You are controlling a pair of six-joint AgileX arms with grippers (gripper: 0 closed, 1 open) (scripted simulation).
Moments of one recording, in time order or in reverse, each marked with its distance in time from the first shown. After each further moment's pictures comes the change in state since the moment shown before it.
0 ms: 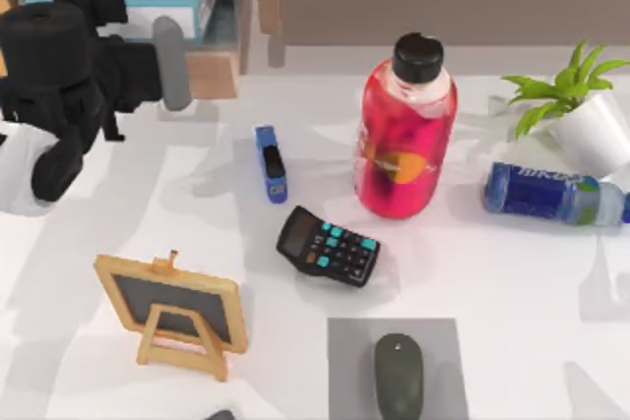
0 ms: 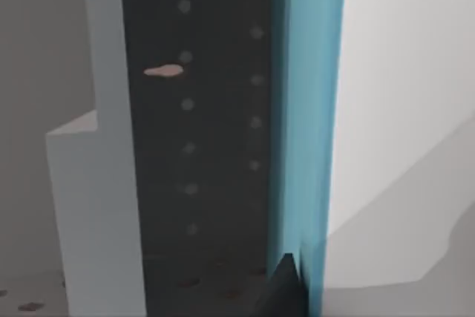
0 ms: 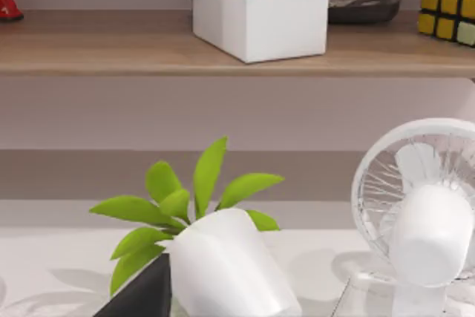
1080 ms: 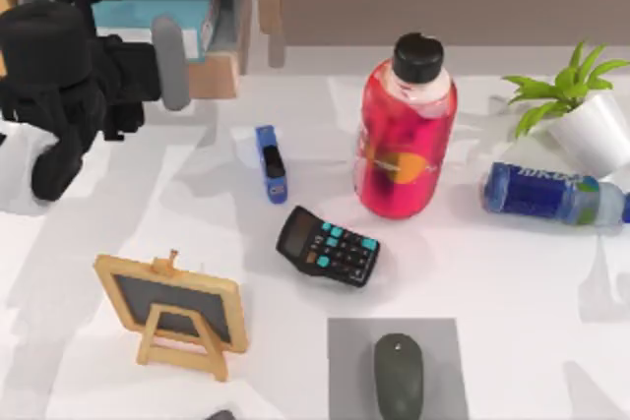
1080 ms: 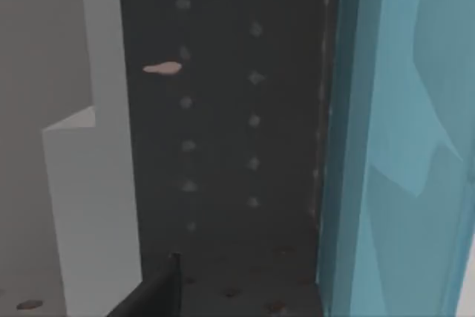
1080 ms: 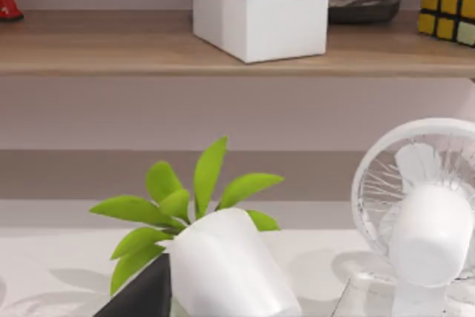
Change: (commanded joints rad) left arm -0.002 -0.001 -0.001 0.000 0.000 0.000; right arm 0.000 0.000 0.000 0.000 0.000 0.000
